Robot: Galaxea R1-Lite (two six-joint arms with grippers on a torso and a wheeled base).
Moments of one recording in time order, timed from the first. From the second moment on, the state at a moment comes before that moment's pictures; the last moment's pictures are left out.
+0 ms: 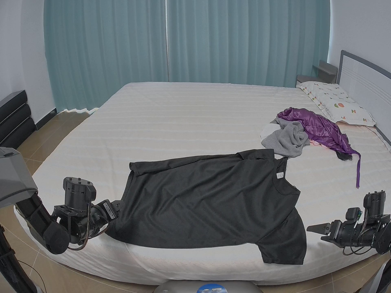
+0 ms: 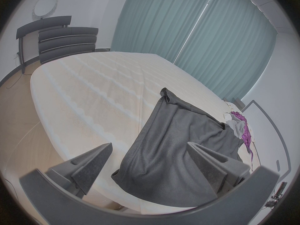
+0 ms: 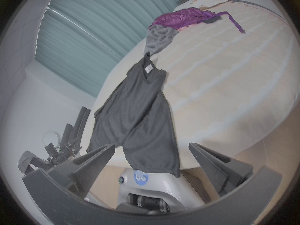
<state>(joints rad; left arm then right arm) -0.26 1.93 -0.36 -0.90 0.22 -0.70 -0.09 1.77 -0.02 -0.96 0.47 0.48</state>
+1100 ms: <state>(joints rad) -0.26 1.93 -0.36 -0.90 0.21 -0.70 -0.05 2.08 -0.32 -0.92 0.45 0.46</state>
